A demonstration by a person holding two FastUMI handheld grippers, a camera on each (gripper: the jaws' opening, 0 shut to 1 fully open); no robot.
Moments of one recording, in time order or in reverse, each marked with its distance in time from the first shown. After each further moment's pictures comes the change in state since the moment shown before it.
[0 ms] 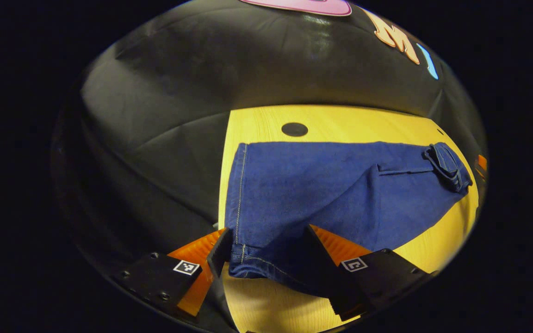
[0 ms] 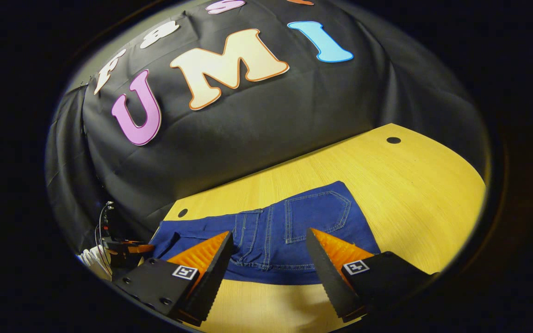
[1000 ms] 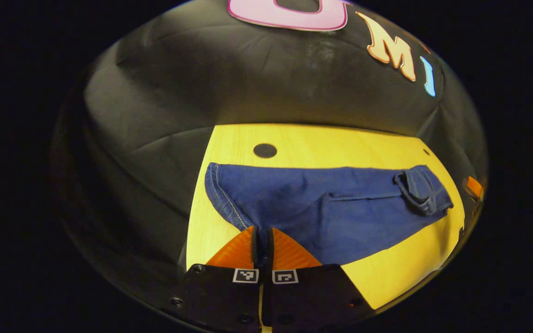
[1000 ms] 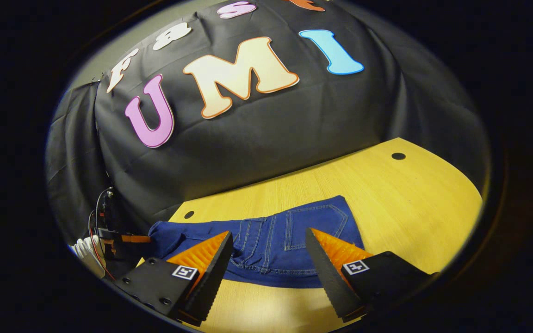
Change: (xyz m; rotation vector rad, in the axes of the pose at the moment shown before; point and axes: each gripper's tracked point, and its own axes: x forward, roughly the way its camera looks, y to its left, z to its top) left arm -0.056 -0.064 0.059 -0.102 -0.095 -0.067; right arm -0.025 -0.003 0.033 -0.049 -0.047 0.093
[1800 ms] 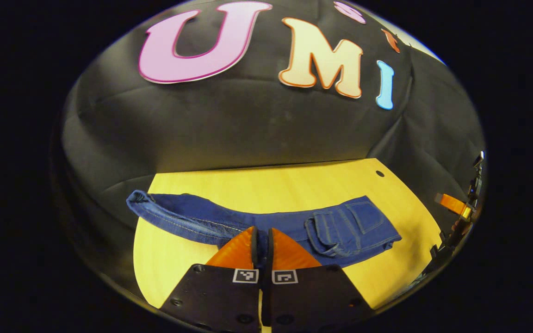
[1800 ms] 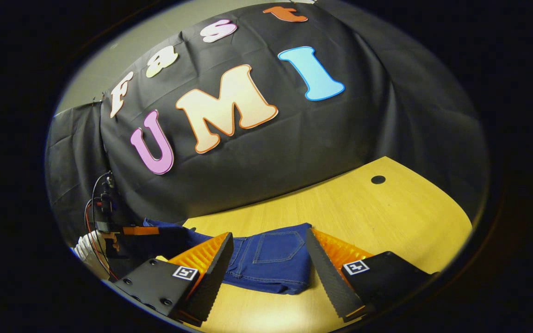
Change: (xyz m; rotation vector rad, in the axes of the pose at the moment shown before) left arm -0.040 -0.221 0.092 0.086 -0.137 -0.152; right arm -0.064 -0.089 0.080 0.034 -0.078 0.039
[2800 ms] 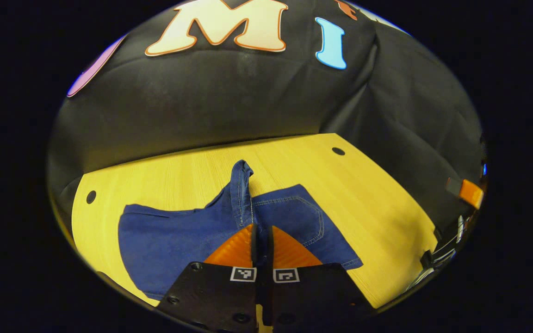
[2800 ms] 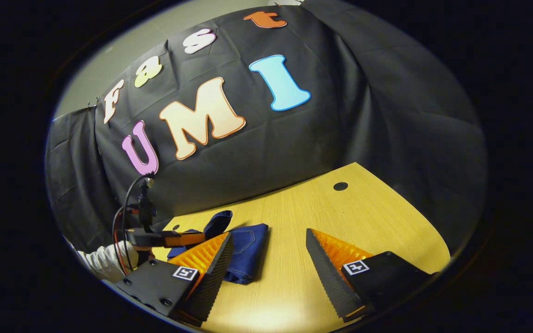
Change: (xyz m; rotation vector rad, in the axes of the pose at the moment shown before) left arm 0.135 -0.222 -0.065 0.083 0.079 -0.090; right arm -0.051 -0.105 0.022 -0.022 0.014 -0.036
